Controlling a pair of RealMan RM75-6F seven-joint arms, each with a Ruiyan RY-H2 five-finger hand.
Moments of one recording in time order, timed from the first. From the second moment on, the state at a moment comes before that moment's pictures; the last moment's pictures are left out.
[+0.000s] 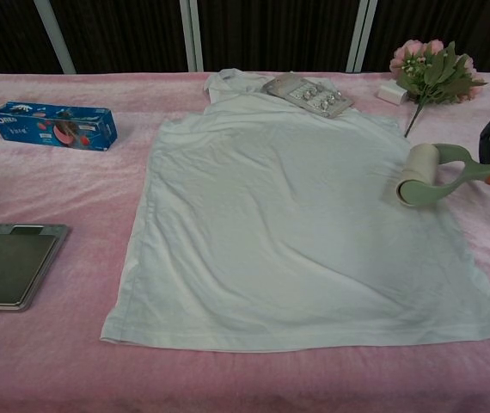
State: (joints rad) left arm -0.08 -1.01 -0.07 -1.74 1.30 1.40 0.03; right arm 0.96 -1.15 0.15 -1.75 0.07 0.88 -0.78
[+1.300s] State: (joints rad) left arm -0.07 -1.01 -0.07 -1.74 1.30 1.40 0.04; right arm 0.78 -1.25 0.11 -1.46 -0.09 0.83 -0.48
